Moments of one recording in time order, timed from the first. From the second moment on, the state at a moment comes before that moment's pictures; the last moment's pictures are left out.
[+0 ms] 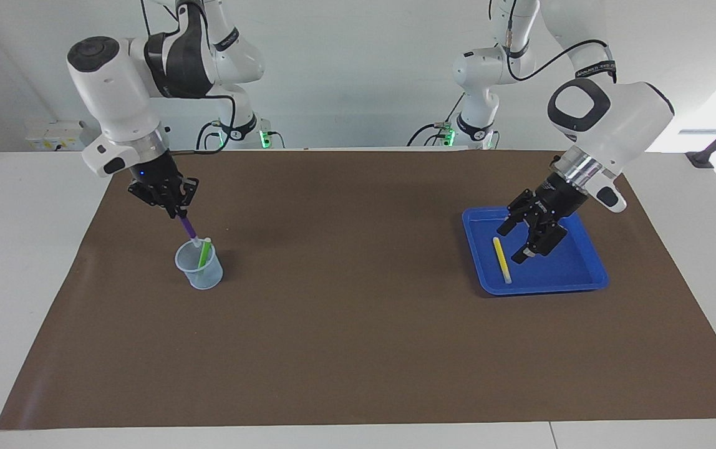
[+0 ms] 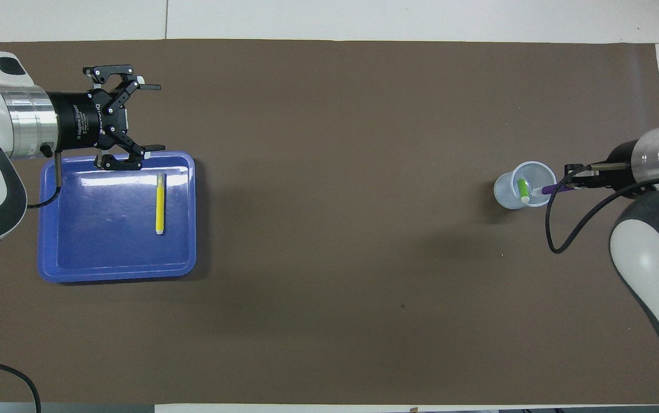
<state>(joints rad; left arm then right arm) 0.06 0.08 -0.23 -1.85 -0.69 2.22 -1.15 0.03 -0.09 -0.01 -1.91 0.01 1.89 0.04</state>
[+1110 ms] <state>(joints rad) 0.05 0.08 -0.33 -1.64 -0.75 1.85 -1.35 0.04 0.00 0.29 -1.71 0.70 2.08 0.90</state>
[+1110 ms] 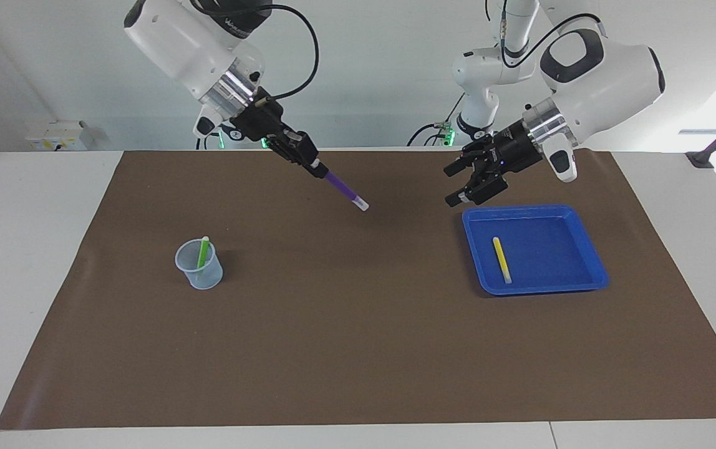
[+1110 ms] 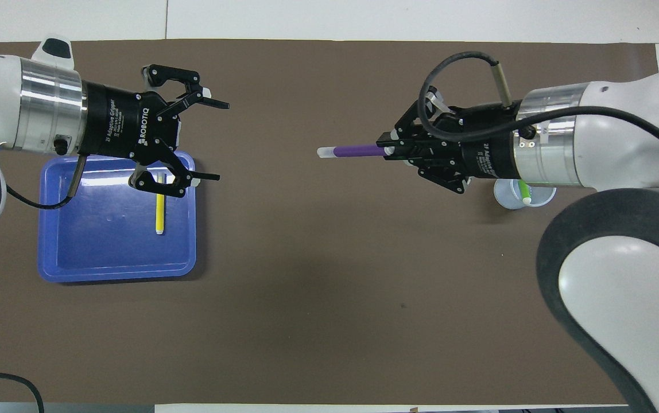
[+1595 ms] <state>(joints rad) 0.02 0.08 -0.36 -1.59 -0.70 1.84 -1.55 0.04 0.06 0.41 -1.66 0.70 2.11 1.03</state>
